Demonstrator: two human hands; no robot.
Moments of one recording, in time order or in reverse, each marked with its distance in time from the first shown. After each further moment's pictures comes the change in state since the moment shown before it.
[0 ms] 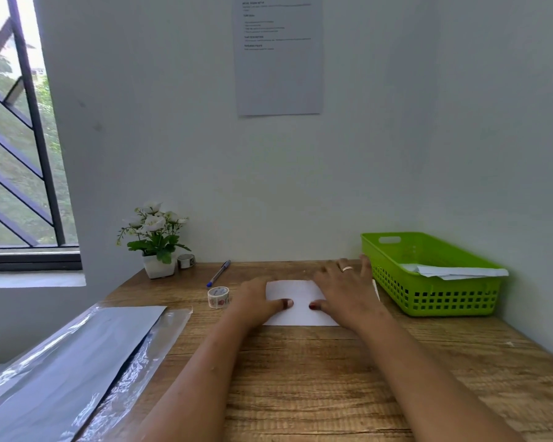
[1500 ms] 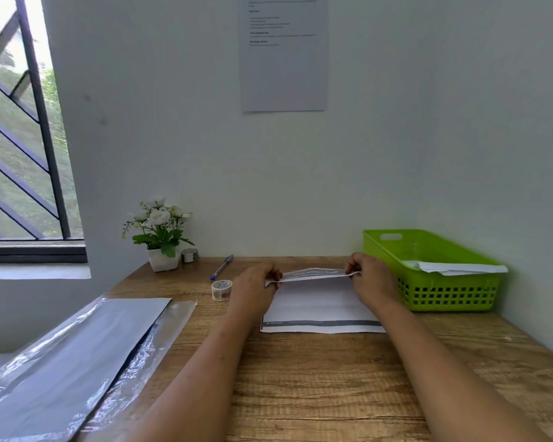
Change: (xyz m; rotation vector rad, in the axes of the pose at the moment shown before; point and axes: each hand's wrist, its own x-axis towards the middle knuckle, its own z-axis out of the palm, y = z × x) left_hand -0.005 -0.001 -0.001 -0.146 0.302 0.206; right_hand 0.005 0.038 0.017 0.735 0.193 0.424
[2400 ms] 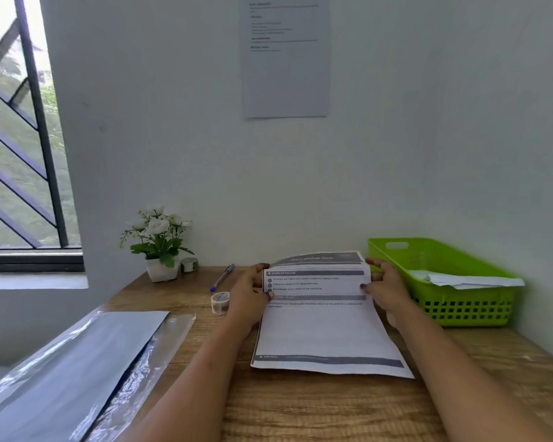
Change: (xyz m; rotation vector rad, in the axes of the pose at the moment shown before) left_hand 0.015 -0.013 0.004 -0.480 0.018 -0.348; right_hand 0.024 0.022 0.010 0.700 -0.059 0.391
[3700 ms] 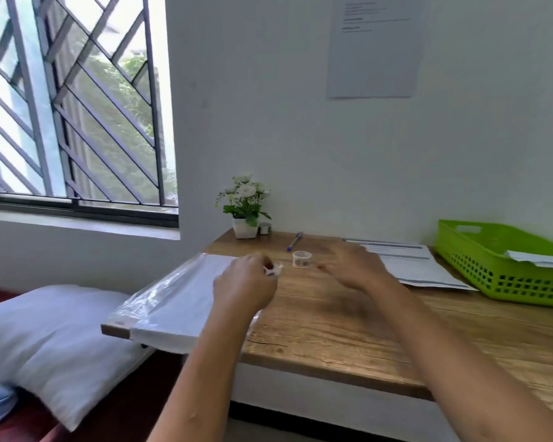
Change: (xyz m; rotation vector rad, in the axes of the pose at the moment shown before) left_hand -0.152 0.041 -0.148 0.743 0.152 -0.089; right_hand -0.142 -0.072 0.131 -1.138 -0.435 -0.462
